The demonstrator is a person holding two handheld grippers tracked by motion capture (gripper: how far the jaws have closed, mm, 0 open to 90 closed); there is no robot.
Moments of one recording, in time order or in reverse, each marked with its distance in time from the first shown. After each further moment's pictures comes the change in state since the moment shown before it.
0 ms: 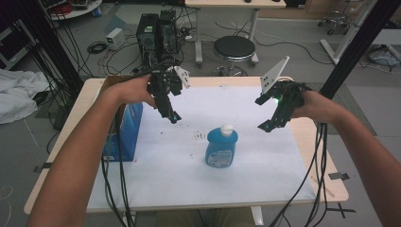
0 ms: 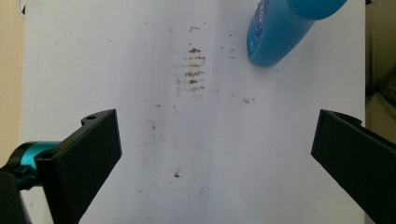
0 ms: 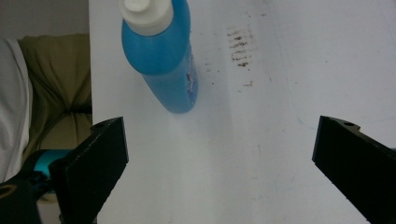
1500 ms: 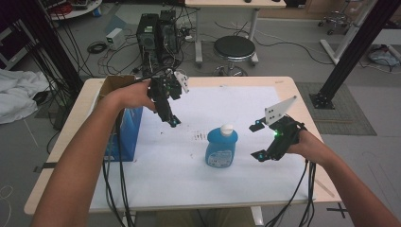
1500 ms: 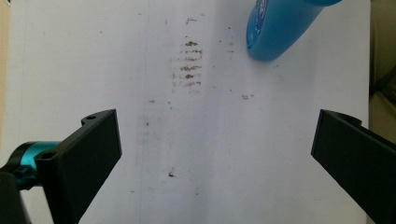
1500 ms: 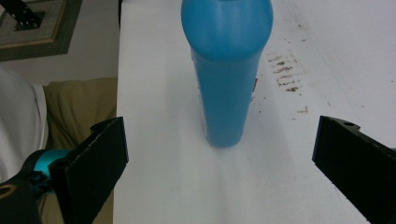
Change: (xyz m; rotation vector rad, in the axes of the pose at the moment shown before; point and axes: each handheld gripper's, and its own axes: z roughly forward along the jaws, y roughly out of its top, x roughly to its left) left arm -0.003 -0.007 0.012 0.005 -0.004 -0.016; right arm 0.048 -0.056 0.058 -0.280 0.027 0.054
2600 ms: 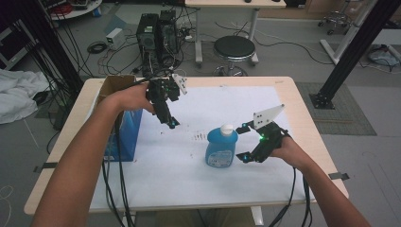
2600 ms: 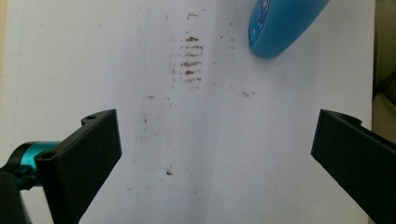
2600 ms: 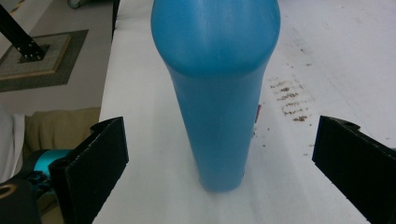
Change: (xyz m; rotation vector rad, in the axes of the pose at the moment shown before) left arm 0.000 -0.008 0.004 -0.008 0.003 -0.020; right arm -0.011 -0.012 0.047 -0.143 0.010 0.009
